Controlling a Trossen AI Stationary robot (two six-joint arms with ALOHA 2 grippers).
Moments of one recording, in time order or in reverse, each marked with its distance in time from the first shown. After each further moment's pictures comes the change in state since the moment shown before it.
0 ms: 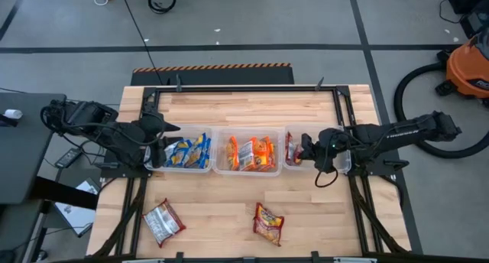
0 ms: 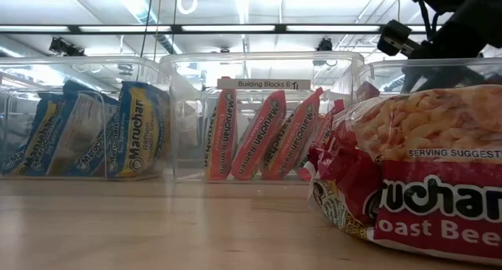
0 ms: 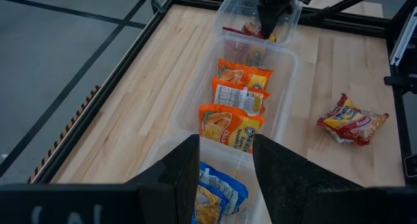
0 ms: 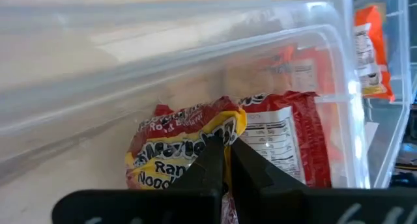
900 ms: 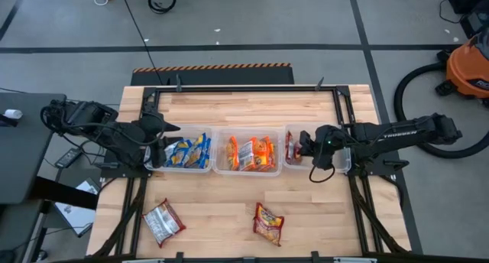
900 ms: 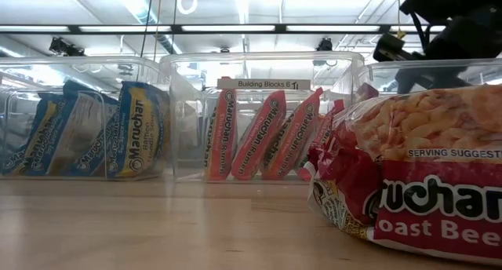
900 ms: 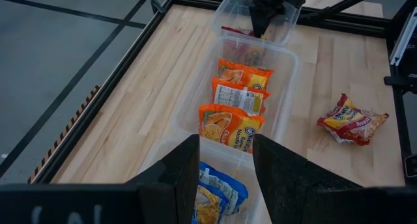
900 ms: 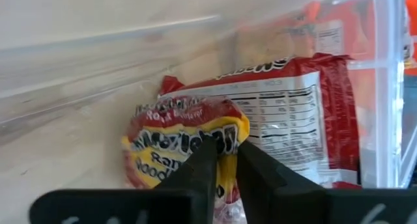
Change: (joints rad) left arm 0.000 0.000 0.000 0.000 0.000 0.000; right arm -0.086 0.038 0.006 -0.032 -0.005 -0.069
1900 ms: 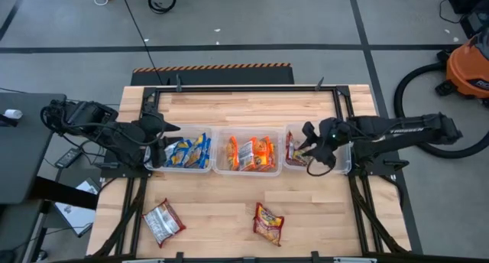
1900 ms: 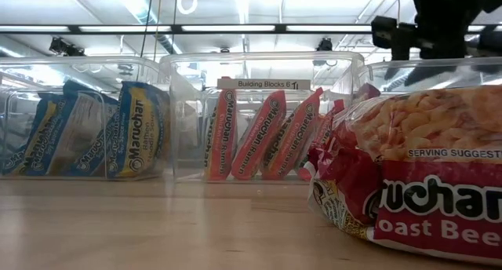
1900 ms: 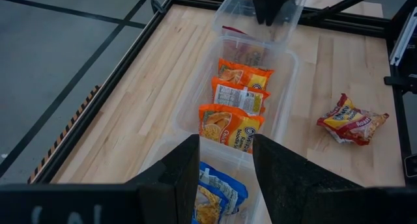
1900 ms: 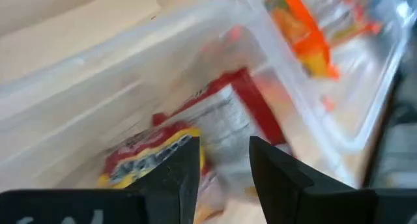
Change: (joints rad) left arm 0.000 0.000 0.000 0.000 0.000 0.000; right arm 0.010 -0.011 0.177 -0.169 -0.047 0.371
